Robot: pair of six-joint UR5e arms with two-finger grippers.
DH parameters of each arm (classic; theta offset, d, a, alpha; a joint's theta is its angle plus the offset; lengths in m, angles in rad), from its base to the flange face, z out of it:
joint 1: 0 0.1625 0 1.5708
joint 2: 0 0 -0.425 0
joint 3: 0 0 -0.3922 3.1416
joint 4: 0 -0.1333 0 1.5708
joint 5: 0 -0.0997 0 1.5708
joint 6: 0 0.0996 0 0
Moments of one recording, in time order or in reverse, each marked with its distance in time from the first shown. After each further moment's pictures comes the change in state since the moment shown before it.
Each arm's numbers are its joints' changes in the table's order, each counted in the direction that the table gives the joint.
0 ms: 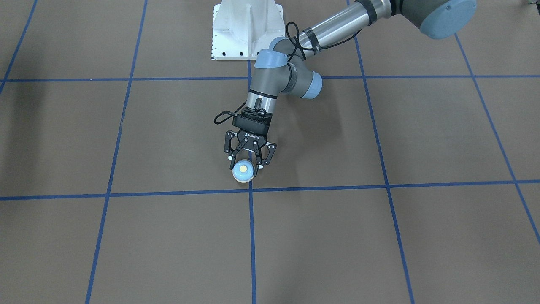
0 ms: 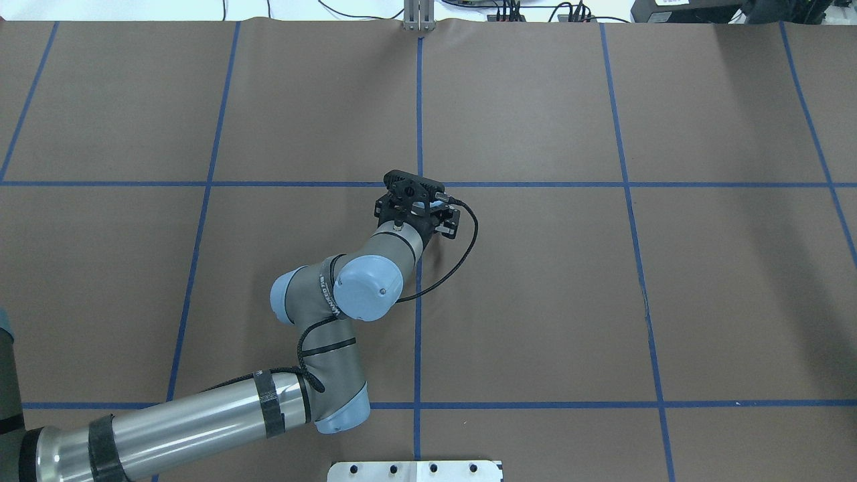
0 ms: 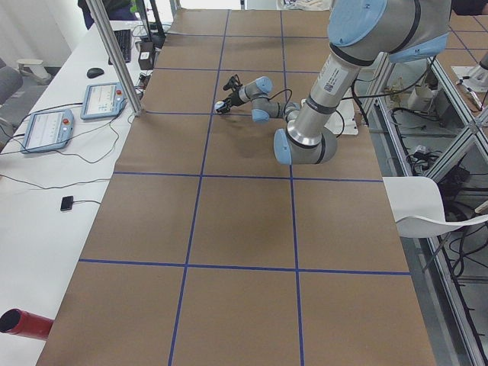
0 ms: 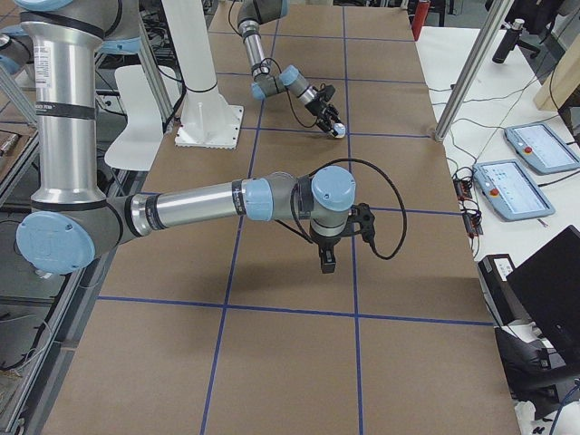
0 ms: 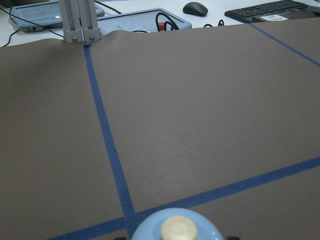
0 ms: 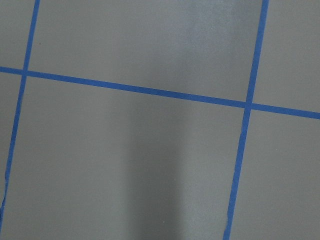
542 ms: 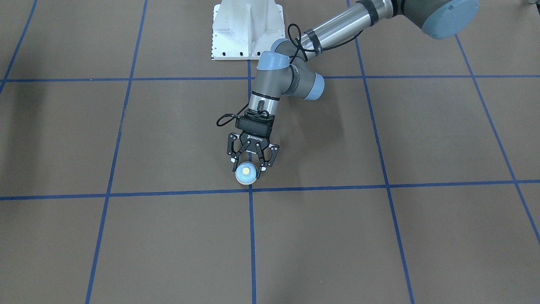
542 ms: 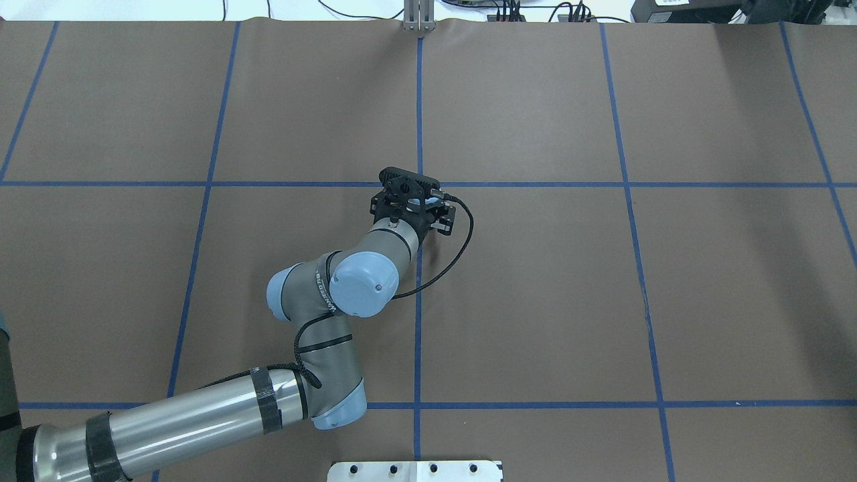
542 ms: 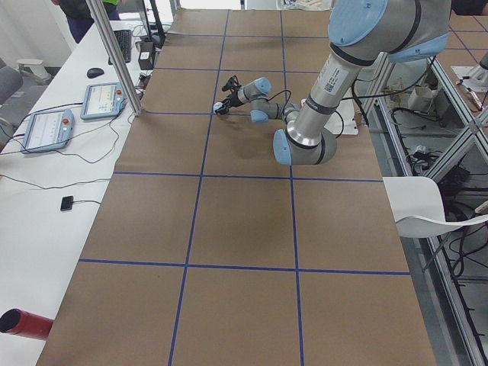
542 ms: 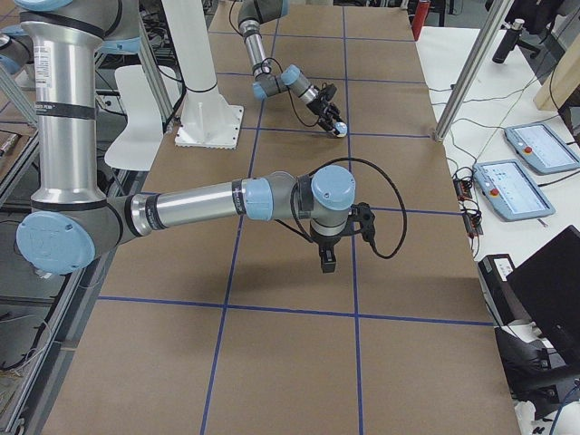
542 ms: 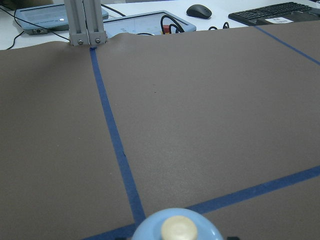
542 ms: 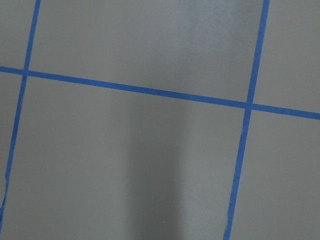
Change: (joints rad) left arm -0.007 0.006 0.001 0.001 0.001 -0.001; right arm 0.000 0.000 0.002 -0.002 0.000 0.000
